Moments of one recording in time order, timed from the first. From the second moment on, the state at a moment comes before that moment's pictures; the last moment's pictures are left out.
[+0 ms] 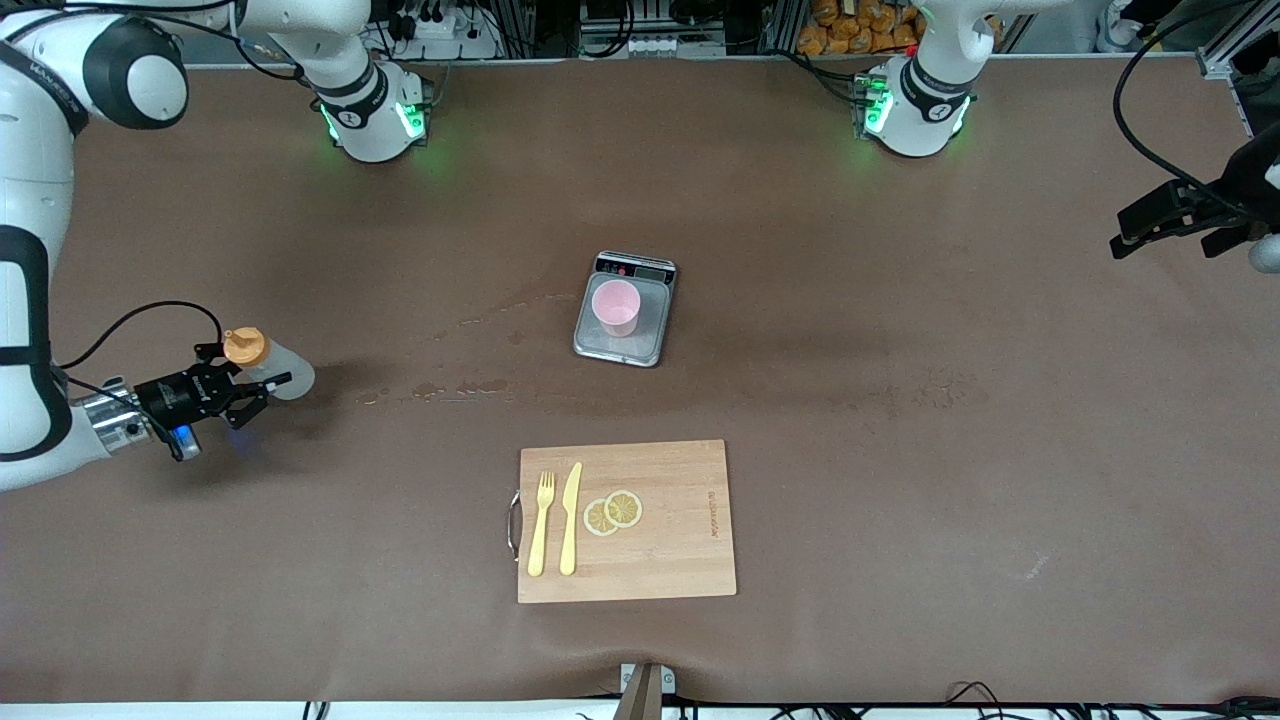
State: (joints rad) left arm -0.02 -0.02 0.00 -1.54 -0.03 1.51 -0.04; right arm -0.43 0.96 0.07 -1.23 0.57 1.20 0.68
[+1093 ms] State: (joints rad) left arm -0.02 -0.02 -0.01 -1.54 -0.03 1.51 -0.04; right arm -0.46 1.04 0.07 -1.23 0.57 1.27 0.60
